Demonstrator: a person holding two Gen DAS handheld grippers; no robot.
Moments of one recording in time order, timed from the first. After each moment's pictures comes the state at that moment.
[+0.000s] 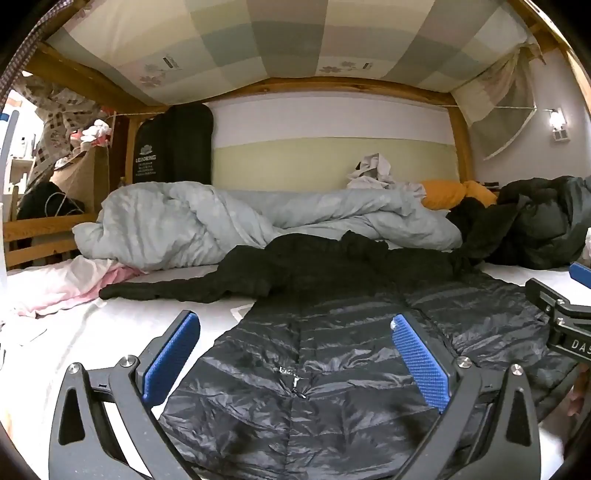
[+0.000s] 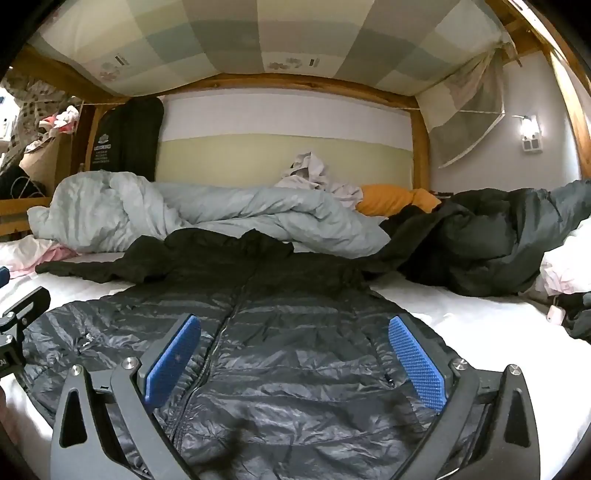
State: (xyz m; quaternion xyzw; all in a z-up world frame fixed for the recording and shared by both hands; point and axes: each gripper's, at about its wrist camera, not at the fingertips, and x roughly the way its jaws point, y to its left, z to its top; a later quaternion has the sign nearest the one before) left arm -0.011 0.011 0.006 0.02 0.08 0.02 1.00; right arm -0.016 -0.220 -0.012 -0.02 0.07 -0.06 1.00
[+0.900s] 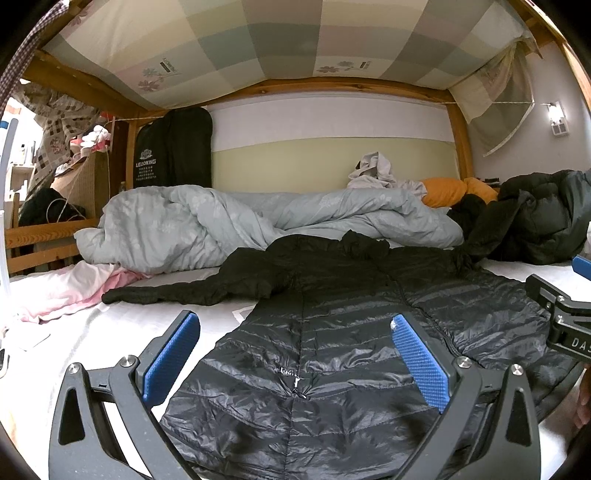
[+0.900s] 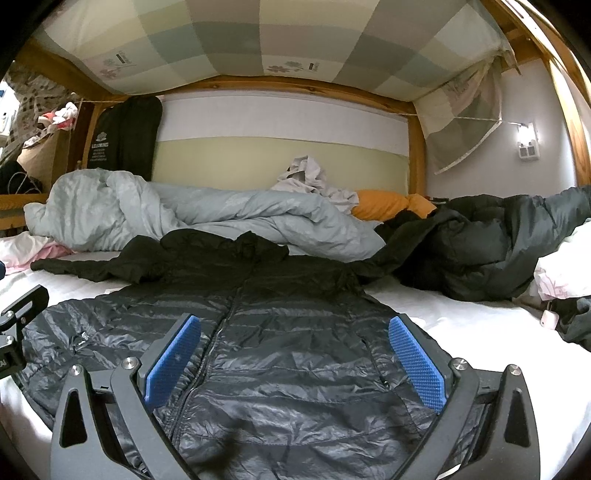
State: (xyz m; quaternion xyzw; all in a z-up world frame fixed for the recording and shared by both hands) left arm -0.008 0.009 0.003 0.03 0.08 0.02 1.00; right arm -0.019 -0.215 -0.014 -0.03 0.07 -0.07 0.99
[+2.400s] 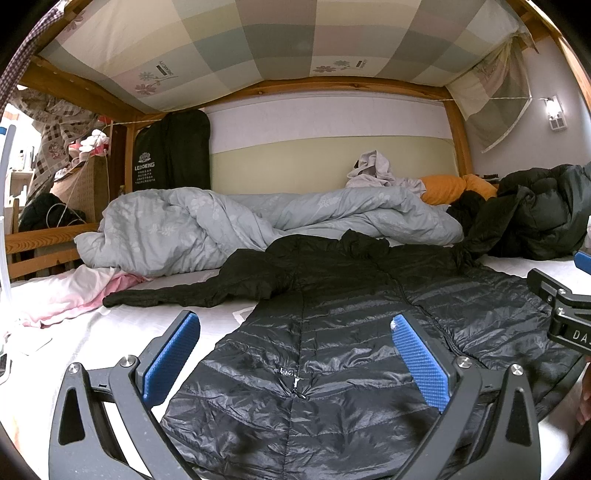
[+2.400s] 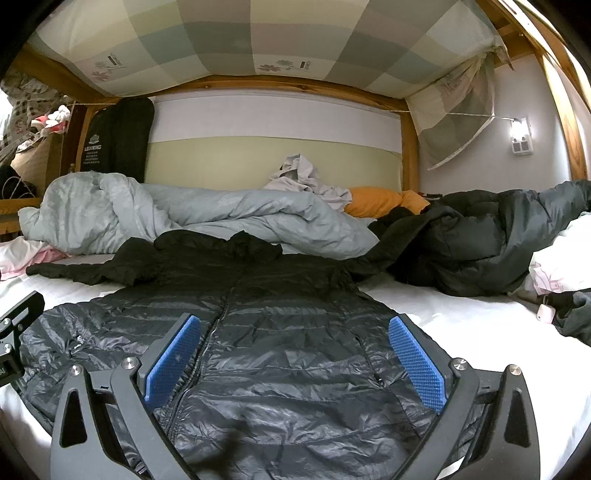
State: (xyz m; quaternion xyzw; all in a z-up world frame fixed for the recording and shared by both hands) left arm -0.008 0.006 0.001 0.03 0.08 0.02 1.00; right arm -0.020 -0.222 -0.015 -0.02 0.07 -0.08 0.99
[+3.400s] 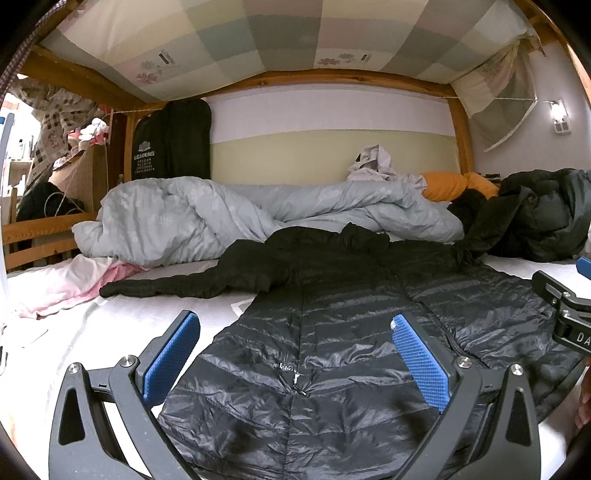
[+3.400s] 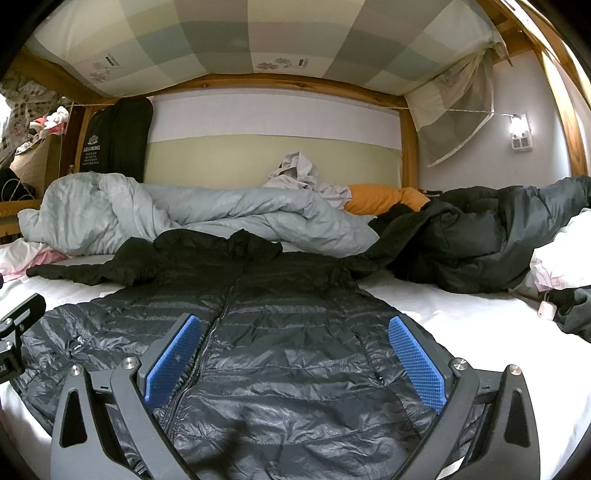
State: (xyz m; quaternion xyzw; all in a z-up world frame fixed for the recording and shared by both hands) left arm 0.001 0.019 -0.001 0.02 0.09 0.02 1.00; right arm -0.021 -0.225 -0.016 -0.02 0.07 -0.08 0.99
